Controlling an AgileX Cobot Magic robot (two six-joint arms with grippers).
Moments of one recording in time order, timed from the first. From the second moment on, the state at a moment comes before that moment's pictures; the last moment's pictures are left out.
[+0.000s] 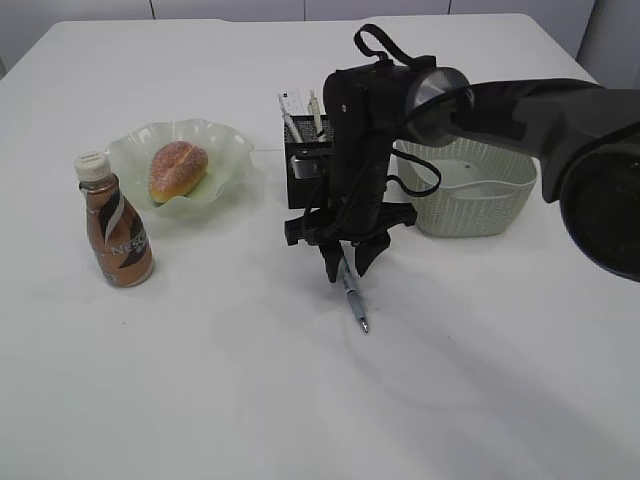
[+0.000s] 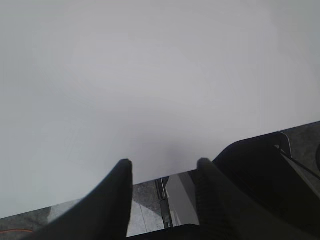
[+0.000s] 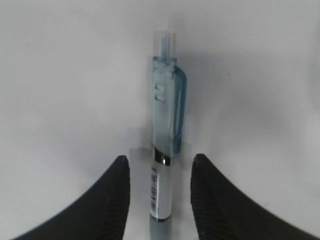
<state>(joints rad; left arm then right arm) -0.24 0.97 -0.88 -0.05 1.24 -0.10 0.47 2.47 -2.10 0.05 1.22 0.22</state>
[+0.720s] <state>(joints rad) -0.24 0.97 -0.88 -0.05 1.24 -0.10 0.47 2.47 -2.10 0.03 1.22 0.22</state>
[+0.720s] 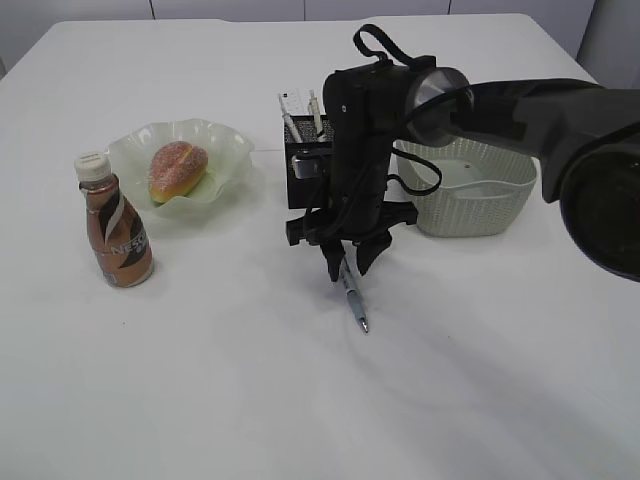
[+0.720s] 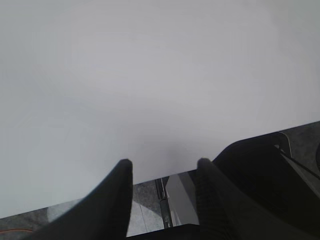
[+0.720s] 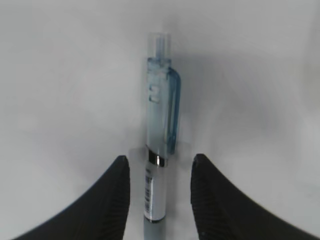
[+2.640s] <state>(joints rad) -0.24 0.97 -0.88 -0.05 1.24 -0.10 0.48 2.44 -2.11 0.03 1.22 0.23</state>
